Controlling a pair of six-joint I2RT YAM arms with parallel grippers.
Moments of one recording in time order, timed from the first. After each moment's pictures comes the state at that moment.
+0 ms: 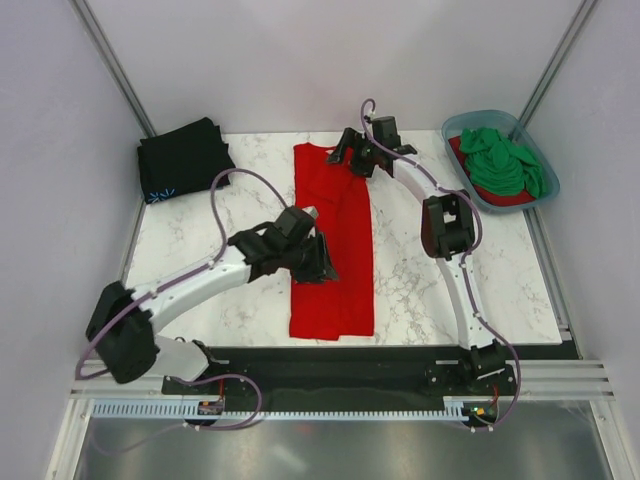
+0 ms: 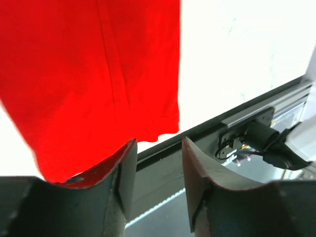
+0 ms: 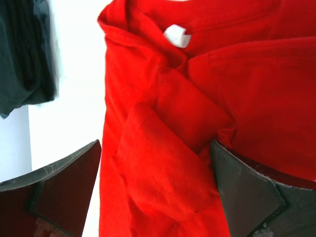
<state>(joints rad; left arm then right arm) -0.80 1.41 1.02 -0.53 0.16 -0.87 0.30 2.65 2.34 -0.31 -0.45 0.63</state>
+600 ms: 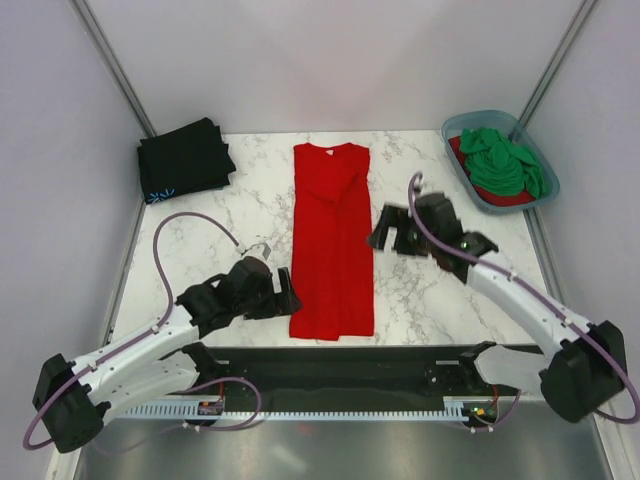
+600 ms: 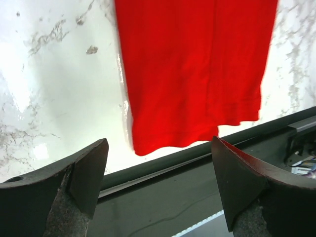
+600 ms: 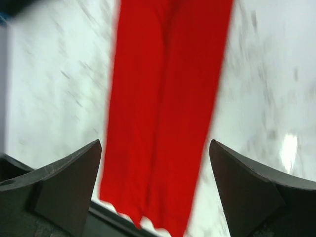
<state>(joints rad) -0.80 0.85 0.58 -0.57 -0.07 -0.84 0.45 1.28 1.08 -0.36 -0.10 0.58</state>
